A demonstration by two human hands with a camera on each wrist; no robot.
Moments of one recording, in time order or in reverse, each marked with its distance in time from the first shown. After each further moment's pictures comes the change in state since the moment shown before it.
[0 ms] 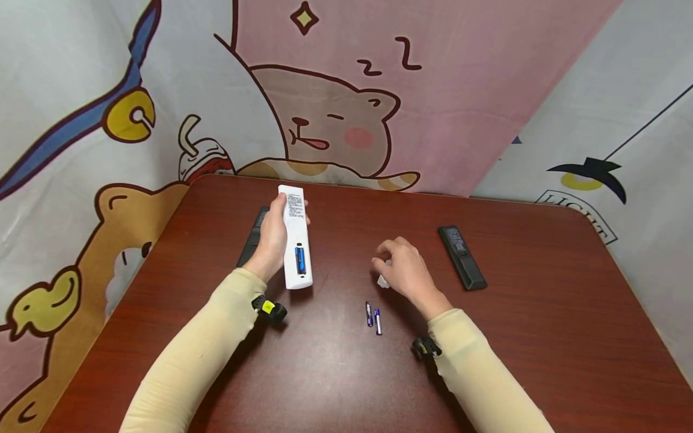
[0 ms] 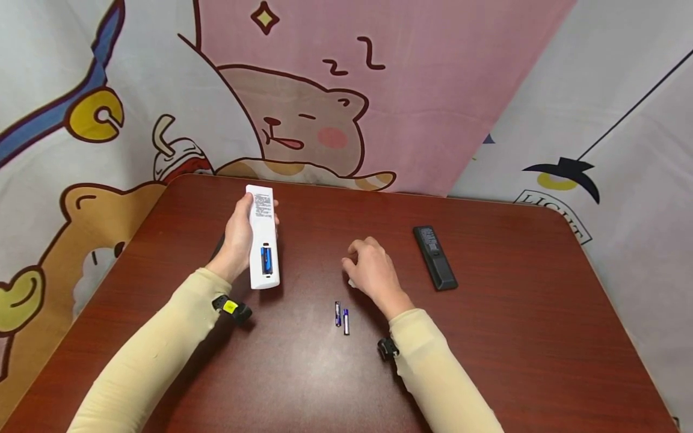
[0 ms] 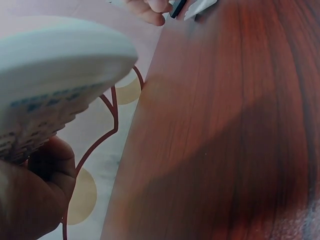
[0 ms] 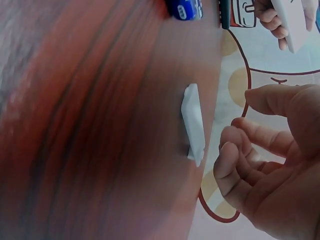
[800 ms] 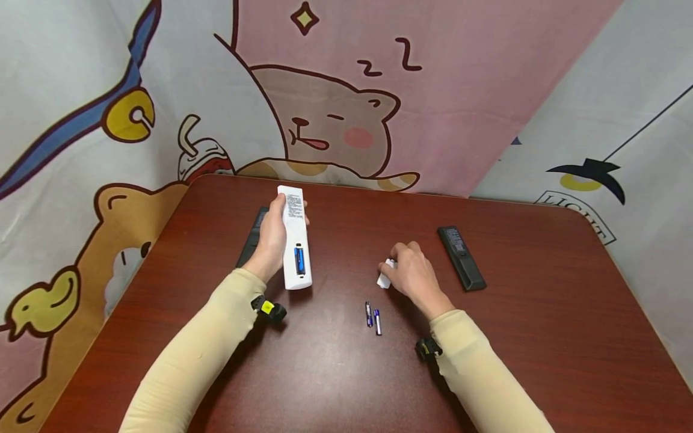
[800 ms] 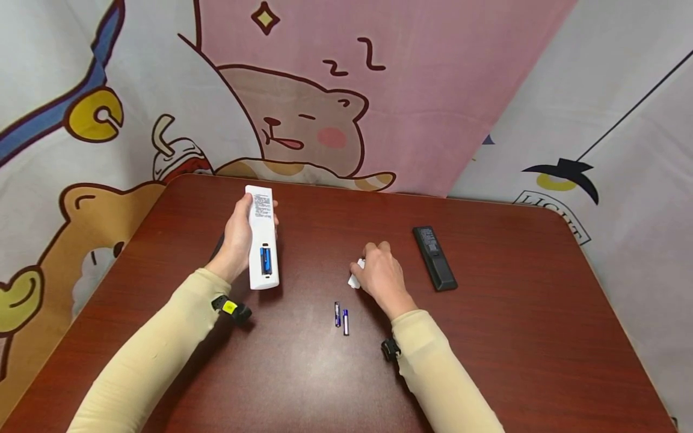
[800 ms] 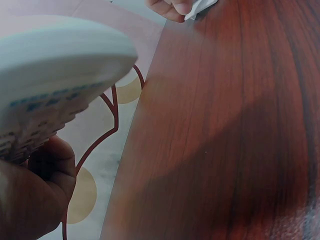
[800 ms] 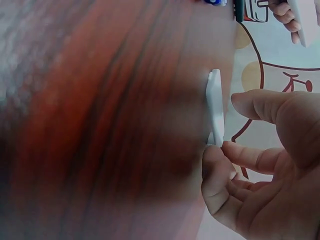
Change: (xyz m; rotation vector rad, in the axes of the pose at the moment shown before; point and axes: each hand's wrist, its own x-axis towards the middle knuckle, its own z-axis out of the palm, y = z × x) left_hand 0.001 -0.001 0.000 -0.030 -0.002 -0.002; right_hand 0.000 0.012 0.003 -0.116 -0.016 0.157
